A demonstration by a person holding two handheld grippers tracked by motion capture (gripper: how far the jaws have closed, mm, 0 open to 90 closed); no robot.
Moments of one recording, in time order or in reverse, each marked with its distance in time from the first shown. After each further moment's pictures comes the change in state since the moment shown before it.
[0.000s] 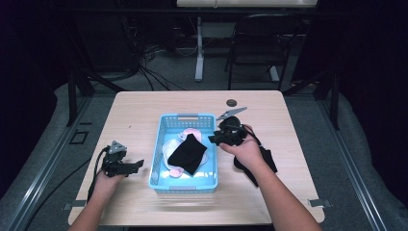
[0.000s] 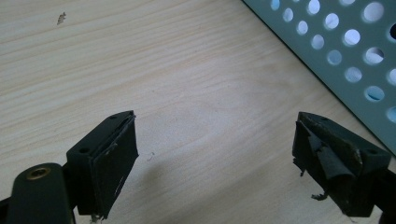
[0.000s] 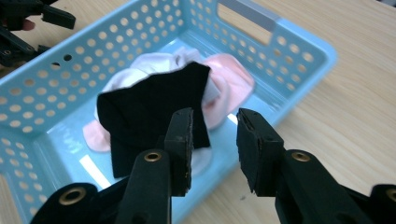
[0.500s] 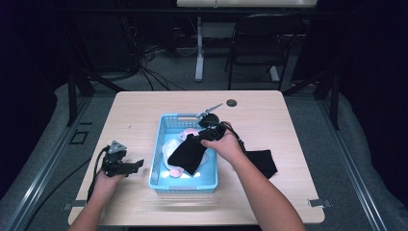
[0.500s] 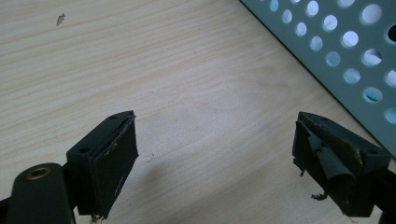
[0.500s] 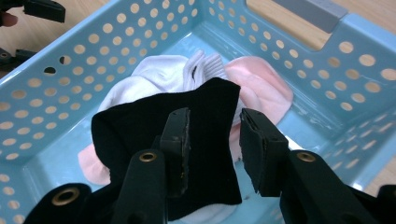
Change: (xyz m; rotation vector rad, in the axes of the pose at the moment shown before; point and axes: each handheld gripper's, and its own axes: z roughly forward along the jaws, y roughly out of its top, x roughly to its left) left arm 0.001 0.000 0.000 -0.004 -0.005 0.002; right arm 0.011 0.027 0.061 0.105 0.045 0.021
